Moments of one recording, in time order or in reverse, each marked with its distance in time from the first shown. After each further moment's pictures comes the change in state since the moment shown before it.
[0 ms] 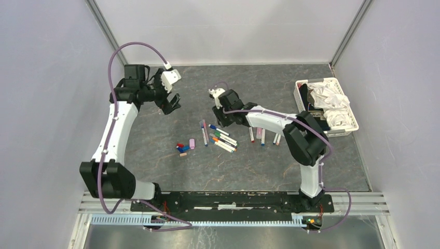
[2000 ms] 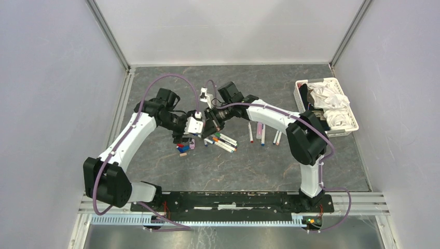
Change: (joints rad) left arm -0.260 -0.066 -0.241 -0.249 0.110 0.593; right arm -0.021 0.022 0.129 -0.132 -0.948 0.090
